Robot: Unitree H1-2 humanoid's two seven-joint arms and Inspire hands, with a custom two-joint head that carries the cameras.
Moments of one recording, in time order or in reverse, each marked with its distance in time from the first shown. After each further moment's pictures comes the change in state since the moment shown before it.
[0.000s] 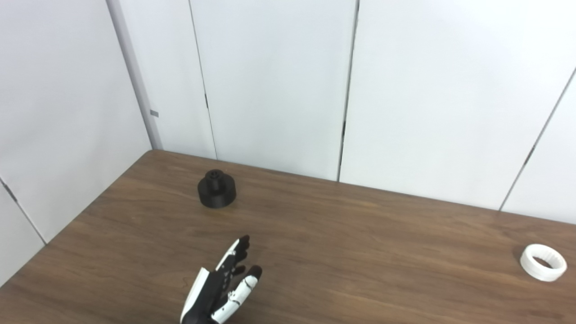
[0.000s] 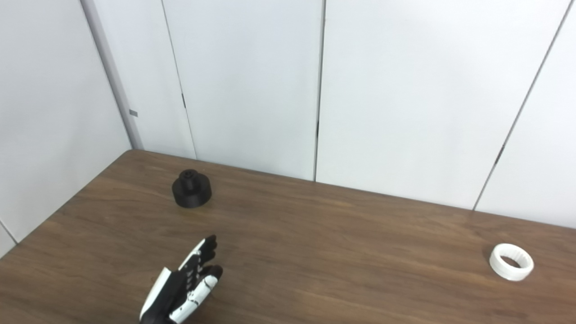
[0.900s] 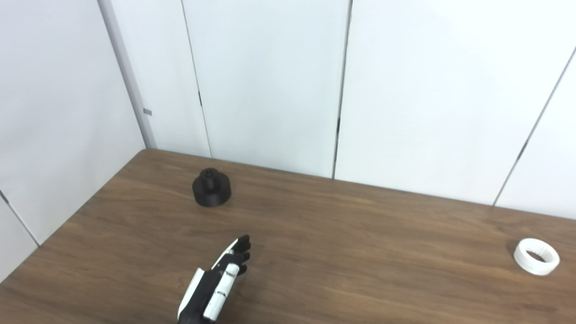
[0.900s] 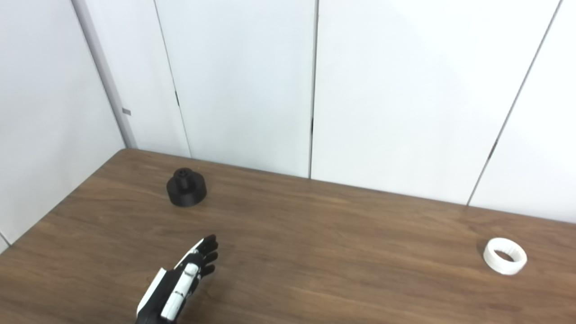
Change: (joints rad) left arm 0.021 -0.013 -0.001 0.003 -0.202 0.029 -0.036; right arm 0.012 0.006 0.007 -0.042 0.004 0.049 -0.019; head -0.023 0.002
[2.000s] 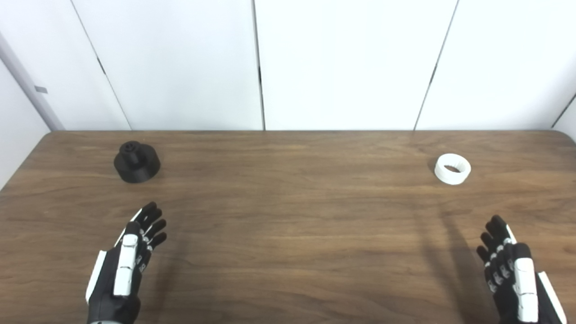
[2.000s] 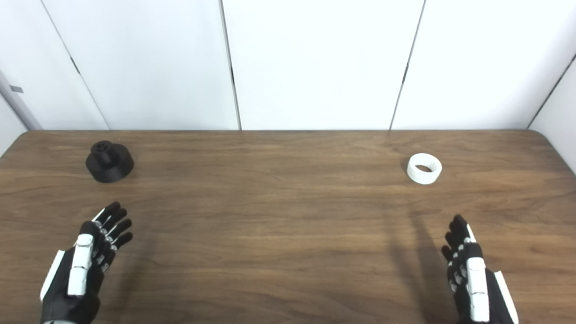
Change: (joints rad) left arm -0.011 0.016 0.136 -0.059 -0.148 0.082 -0.037; right arm 0.006 0.064 0.063 -0.103 -0.003 0.052 -0.058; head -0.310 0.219
